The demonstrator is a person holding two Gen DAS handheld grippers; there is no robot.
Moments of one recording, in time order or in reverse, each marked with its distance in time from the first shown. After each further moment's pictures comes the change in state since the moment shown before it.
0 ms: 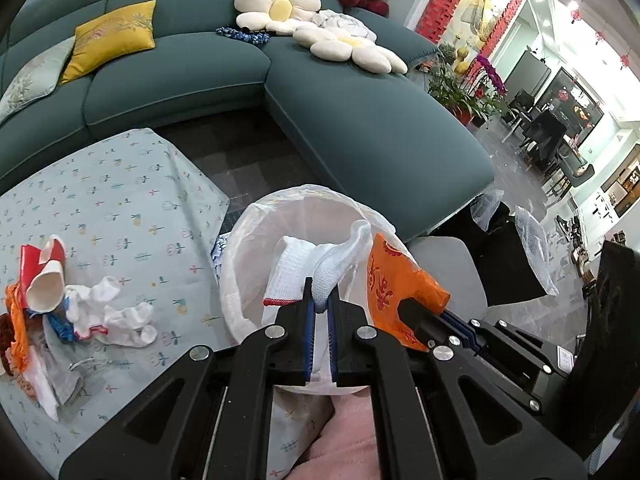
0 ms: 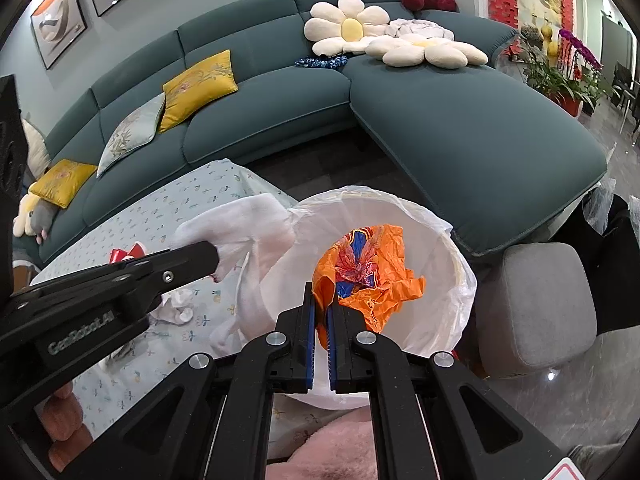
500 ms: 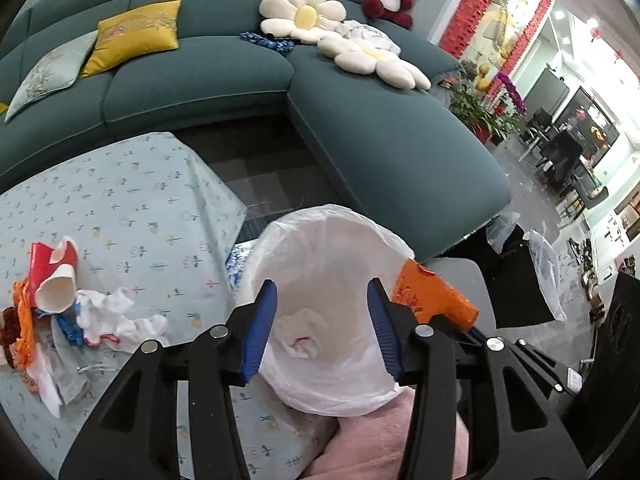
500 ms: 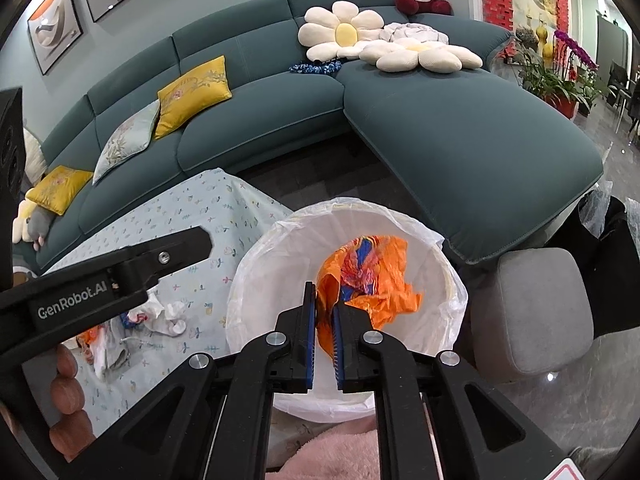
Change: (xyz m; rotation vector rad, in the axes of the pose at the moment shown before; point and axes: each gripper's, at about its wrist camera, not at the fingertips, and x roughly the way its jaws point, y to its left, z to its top) left arm -0.003 0.017 0.015 -0.071 -0.041 0.060; right arm -0.001 -0.003 0.009 0.008 -0.021 -0.011
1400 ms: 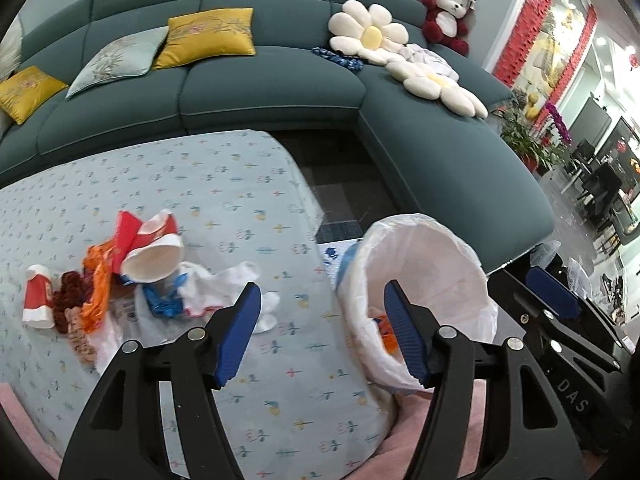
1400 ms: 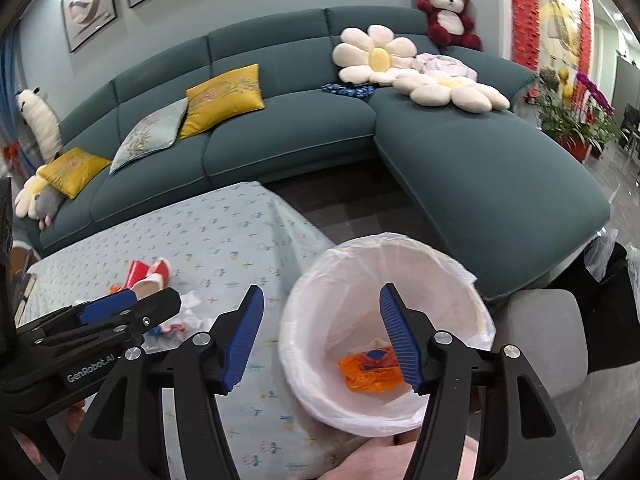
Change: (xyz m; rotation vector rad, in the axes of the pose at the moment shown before) left arm -0.059 0.076 -0.030 -0.102 -0.065 0.171; right arm -0.020 0.068 0.013 -0.121 -0.058 0.015
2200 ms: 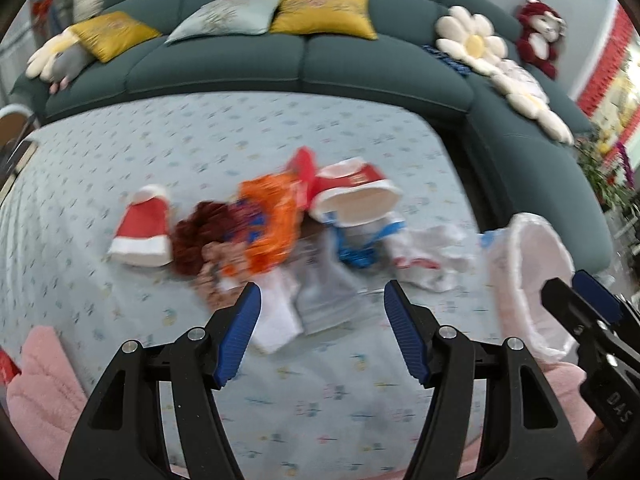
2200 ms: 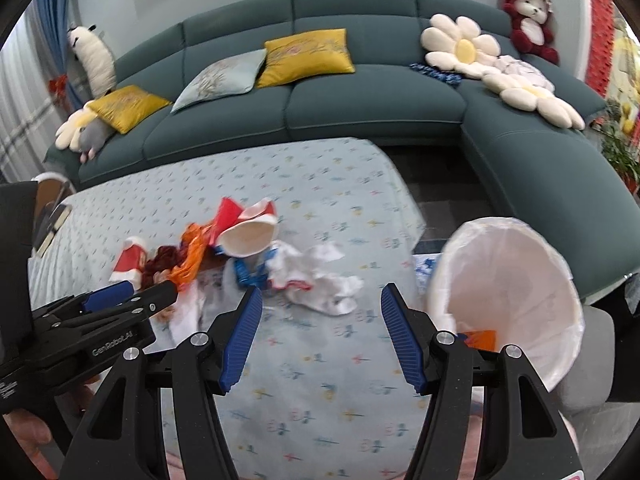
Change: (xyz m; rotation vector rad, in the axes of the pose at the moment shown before) left arm -0.029 0.166 -0.056 -0.202 0.043 0.223; right arm 0.018 0.146 -0.039 -0.181 0.103 0.137
